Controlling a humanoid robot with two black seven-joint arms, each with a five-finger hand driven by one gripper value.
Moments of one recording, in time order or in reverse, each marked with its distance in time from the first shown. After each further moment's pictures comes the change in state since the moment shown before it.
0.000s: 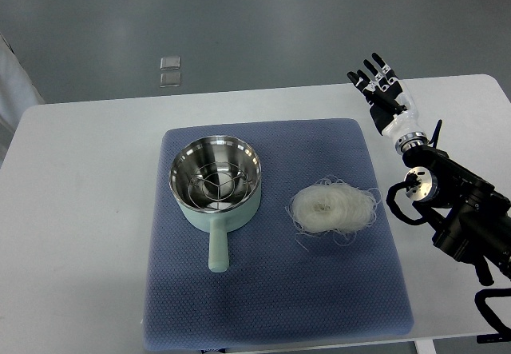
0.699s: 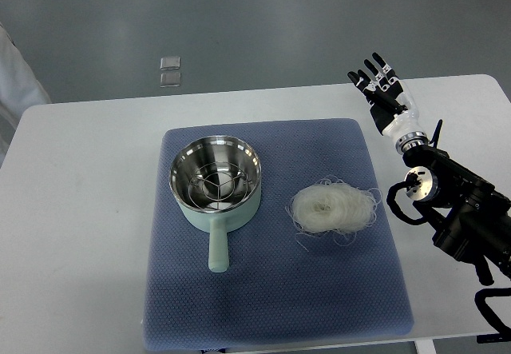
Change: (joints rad) left arm -0.004 0.000 -0.002 0.000 -0.002 0.002 0.000; right arm 0.002 0.000 0.000 -0.005 0.000 0.002 0.000
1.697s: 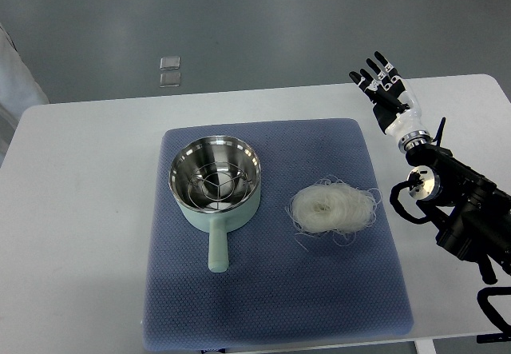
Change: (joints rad) left arm -0.011 0.000 0.000 -0.001 0.000 0.000 0.000; right arm 0.005 -0.010 -0.004 -0.003 -0.074 -0.003 0.002
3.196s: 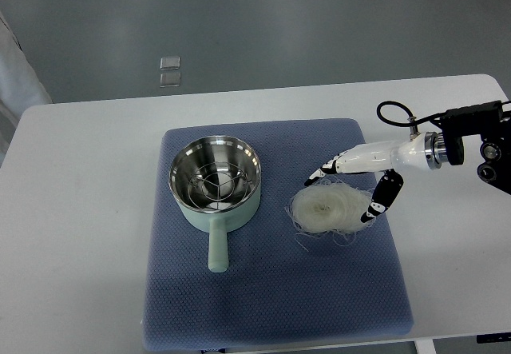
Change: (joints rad) left arm 0.000 0.000 -0.002 0.000 0.000 0.000 0.000; right arm 0.162 -0.563 -0.449 0.720 -1.426 0.280 -0.006
